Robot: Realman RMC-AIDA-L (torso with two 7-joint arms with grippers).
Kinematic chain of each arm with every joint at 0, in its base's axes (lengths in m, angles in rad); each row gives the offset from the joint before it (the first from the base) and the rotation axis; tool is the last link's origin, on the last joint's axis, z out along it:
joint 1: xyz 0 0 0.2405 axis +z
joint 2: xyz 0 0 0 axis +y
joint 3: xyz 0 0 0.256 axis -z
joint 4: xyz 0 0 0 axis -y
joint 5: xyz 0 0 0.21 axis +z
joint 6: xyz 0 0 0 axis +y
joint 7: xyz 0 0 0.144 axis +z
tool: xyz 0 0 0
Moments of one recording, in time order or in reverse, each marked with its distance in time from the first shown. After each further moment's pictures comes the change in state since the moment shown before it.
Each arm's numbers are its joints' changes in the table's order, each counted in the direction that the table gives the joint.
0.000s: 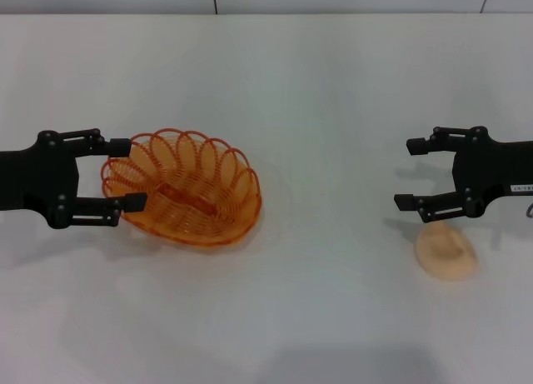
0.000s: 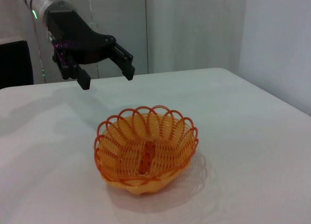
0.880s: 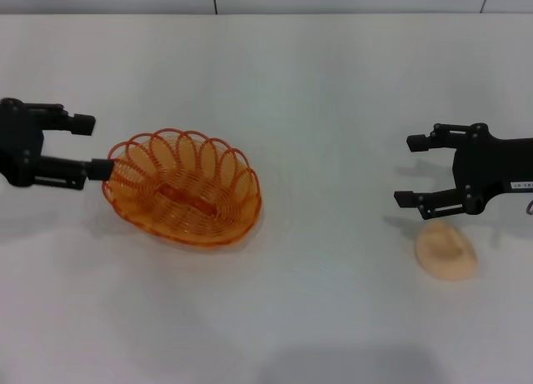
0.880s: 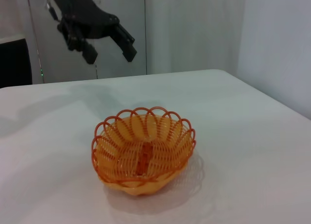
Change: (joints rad) left arm -0.029 -0.003 -0.010 -0.321 0.091 0.087 -0.417; right arm 0.001 0.000 -0.003 0.006 0.000 0.002 -0.002
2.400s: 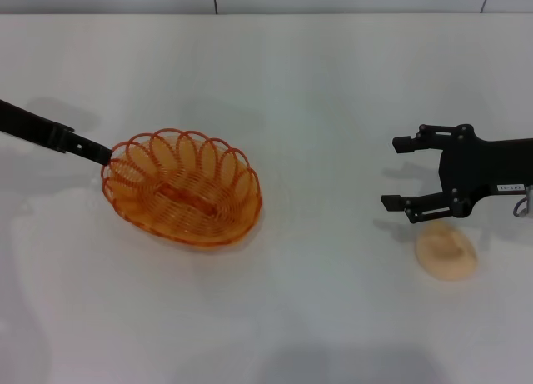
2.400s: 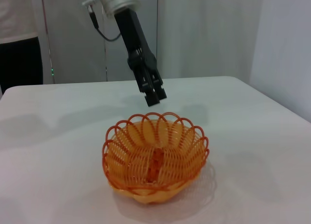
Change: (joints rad) left arm -0.187 -0.048 -0.178 -0.011 0.475 -0.292 -0.748; right arm 0.009 0.021 0.010 0.003 0.000 -0.001 -0.036
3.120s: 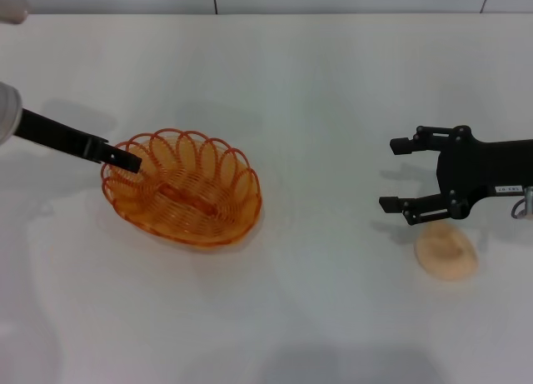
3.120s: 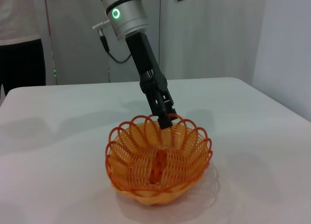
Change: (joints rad) left arm -0.014 -0.038 -0.016 0.129 -0.009 -0.159 0.020; right arm 0.000 0.002 0.002 0.000 0.001 -0.003 -0.001
